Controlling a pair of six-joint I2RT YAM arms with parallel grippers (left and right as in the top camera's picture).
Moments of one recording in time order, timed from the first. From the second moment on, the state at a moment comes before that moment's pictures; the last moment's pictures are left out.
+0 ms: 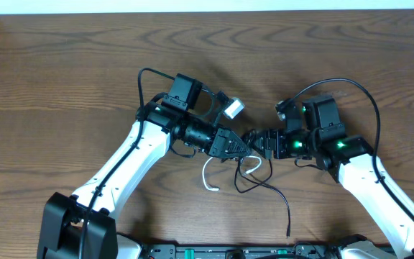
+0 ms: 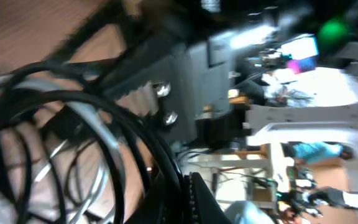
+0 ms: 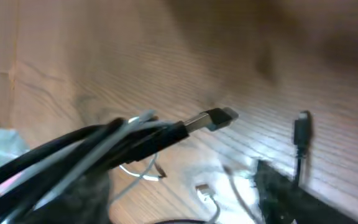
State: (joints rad) left arm -0.43 1.56 1.11 -0.73 1.14 -0.01; right arm 0.31 1.32 0.79 -0.47 -0.57 0.36
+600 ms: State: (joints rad) left arm -0.43 1.56 1.11 -0.80 0.47 0.00; right arm 0.31 1.32 0.79 -0.63 -0.26 0.39
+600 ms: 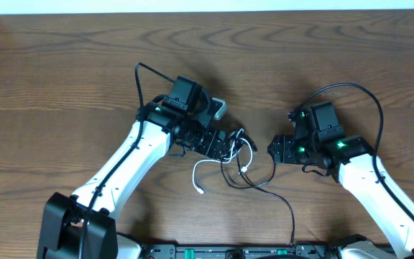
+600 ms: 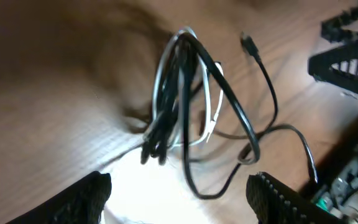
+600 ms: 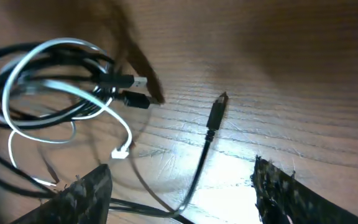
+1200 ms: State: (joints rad) left arm -0.43 1.74 1.11 -0.58 0.29 0.00; right arm 0.31 1.32 0.79 -0.64 -0.25 0.39
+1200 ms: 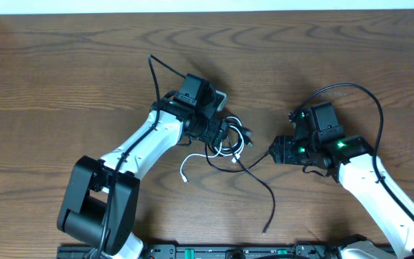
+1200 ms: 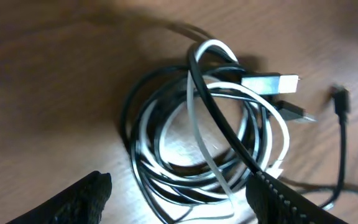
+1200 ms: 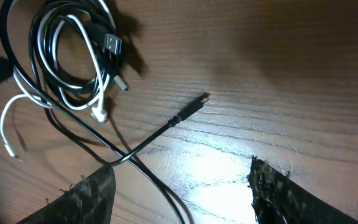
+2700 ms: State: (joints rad) left arm -0.43 1.87 1.11 -0.51 0.26 -0.04; right arm 0.31 1.32 0.79 -0.65 -0.23 0.39
